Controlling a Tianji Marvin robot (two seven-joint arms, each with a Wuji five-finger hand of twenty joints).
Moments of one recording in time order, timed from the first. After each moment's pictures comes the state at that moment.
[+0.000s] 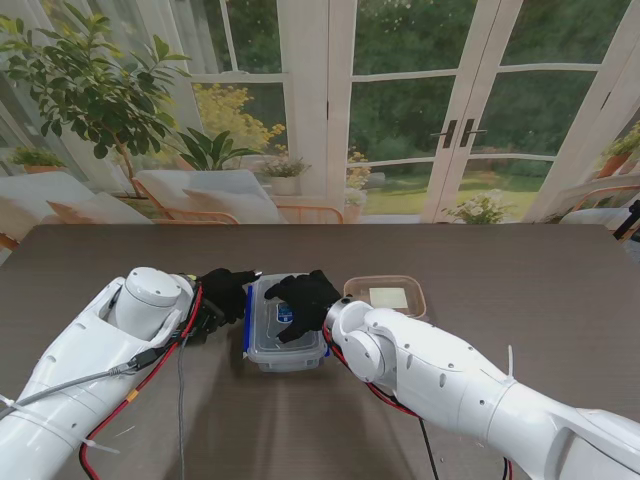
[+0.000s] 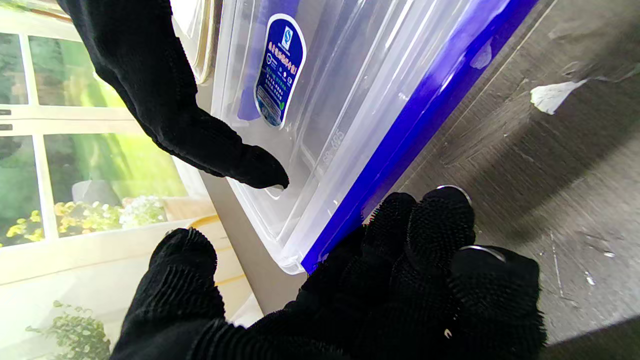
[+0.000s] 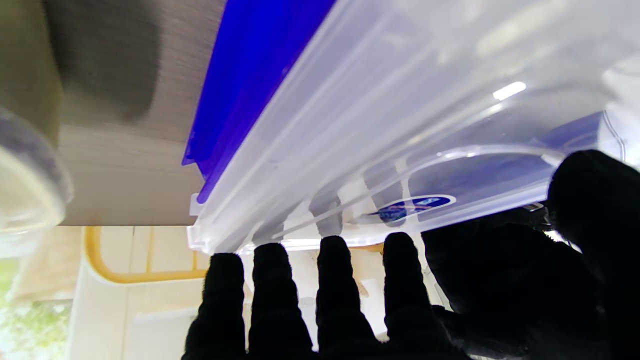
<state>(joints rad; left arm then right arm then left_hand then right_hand) 1.13 -1.13 -1.11 -1.25 -0.10 0.54 -0.32 -0.85 -1.27 0.35 -1.08 -0.57 0.07 -0.06 0.82 0.01 -0.02 -0.04 0.62 0.61 0.48 0.32 0.94 0.55 0.56 0.99 0.91 0.59 1.05 0.88 0.60 0.64 1.51 1.01 0.09 -0.70 1.08 -0.16 0.13 -0.07 0.62 0.12 0.18 0.04 0.57 0.31 0.23 0.15 0.23 0.27 -0.09 0.07 0.71 0.49</state>
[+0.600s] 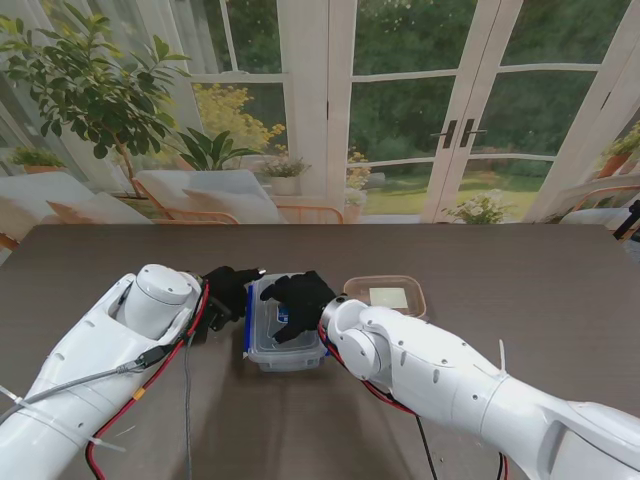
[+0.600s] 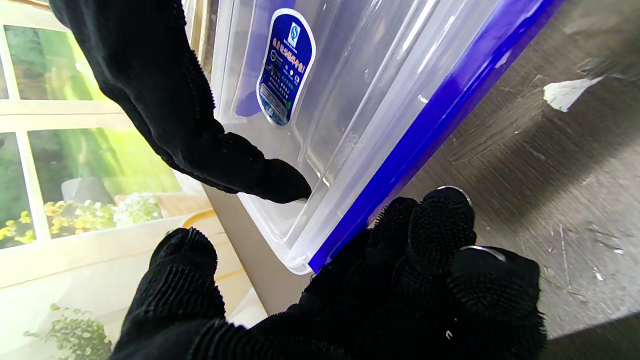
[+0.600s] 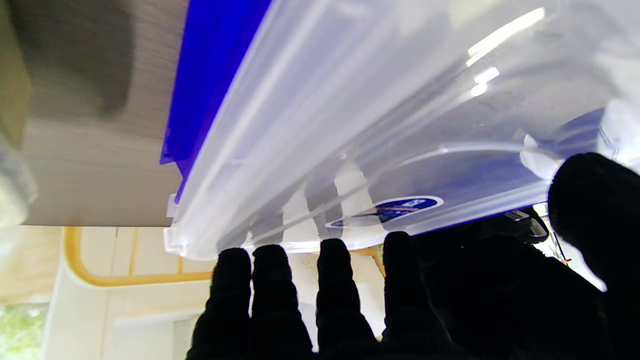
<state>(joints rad) 1.12 -1.14 -1.08 -1.28 -0.08 0.59 -0.26 -0.82 -1.29 0.31 -1.04 -0.56 0.05 -0.06 0.82 0.01 -0.02 -0.04 0.60 0.65 0.48 0.34 0.89 0.59 0.56 0.99 0.89 0.59 1.05 0.88 0.59 0.64 1.51 1.01 0.08 -0.70 1.09 -0.16 0.12 -0.07 0.64 0.12 0.17 0.05 0.56 0.31 0.21 0.15 0.25 0.32 -0.06 0.02 0.71 0.49</state>
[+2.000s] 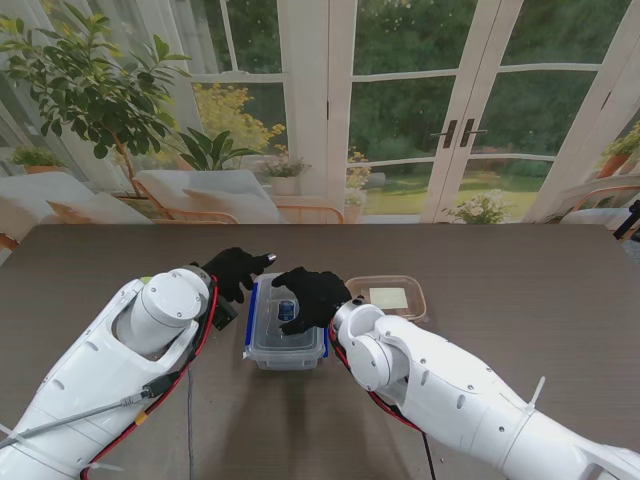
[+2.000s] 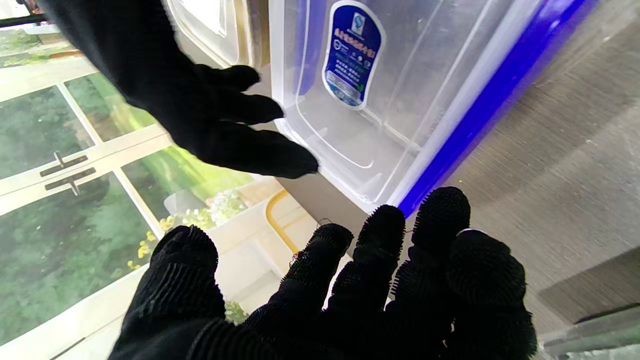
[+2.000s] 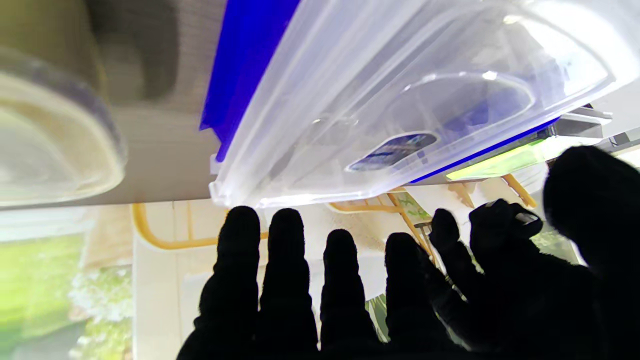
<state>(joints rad) 1.23 -1.14 -1.12 -1.51 0.18 0.48 -0.20 -0.98 -1.22 0.52 -1.26 -0.64 0.17 -0.05 0.82 0.00 -0.01 -0.04 0.66 0.40 0.23 0.19 0.81 0.47 0.29 0.73 0.75 0.59 0.82 0.79 0.42 0.59 1.38 0.97 0.11 -0.71 1.07 -0.15 0.12 -0.08 0.63 0.13 0.20 0.00 0.61 0.32 0.37 0.05 0.40 0.31 0.23 0.00 0.75 0.48</state>
